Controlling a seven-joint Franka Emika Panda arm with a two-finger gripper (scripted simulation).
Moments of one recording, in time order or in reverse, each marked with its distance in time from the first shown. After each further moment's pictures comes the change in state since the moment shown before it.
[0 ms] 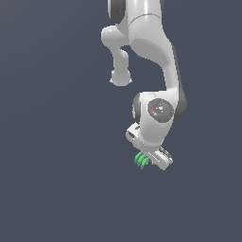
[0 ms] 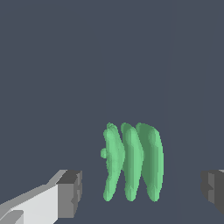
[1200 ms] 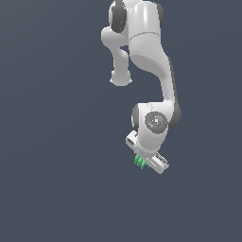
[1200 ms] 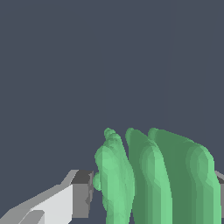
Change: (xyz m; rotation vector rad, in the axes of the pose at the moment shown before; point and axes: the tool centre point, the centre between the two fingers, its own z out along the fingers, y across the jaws) arm 0.000 0.000 0.050 0.000 0.000 0.004
